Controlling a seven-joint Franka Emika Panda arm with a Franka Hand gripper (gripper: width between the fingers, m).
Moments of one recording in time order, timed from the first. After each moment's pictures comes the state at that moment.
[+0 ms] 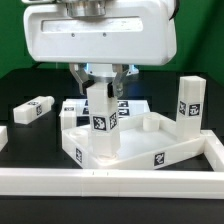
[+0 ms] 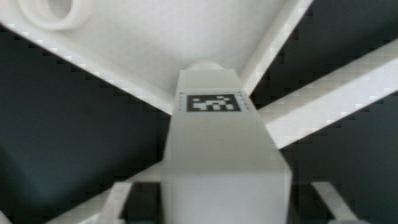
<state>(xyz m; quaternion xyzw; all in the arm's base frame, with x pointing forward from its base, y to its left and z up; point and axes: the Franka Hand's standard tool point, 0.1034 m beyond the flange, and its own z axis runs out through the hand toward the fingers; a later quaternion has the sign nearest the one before) 0.623 -0.047 0.126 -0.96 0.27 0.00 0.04</state>
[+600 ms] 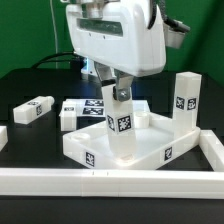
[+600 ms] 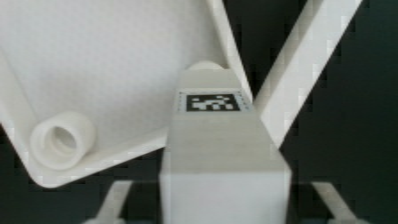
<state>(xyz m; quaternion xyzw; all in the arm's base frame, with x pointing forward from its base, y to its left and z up) 0.623 -0.026 0.124 -0.83 0.56 0.02 0.05</state>
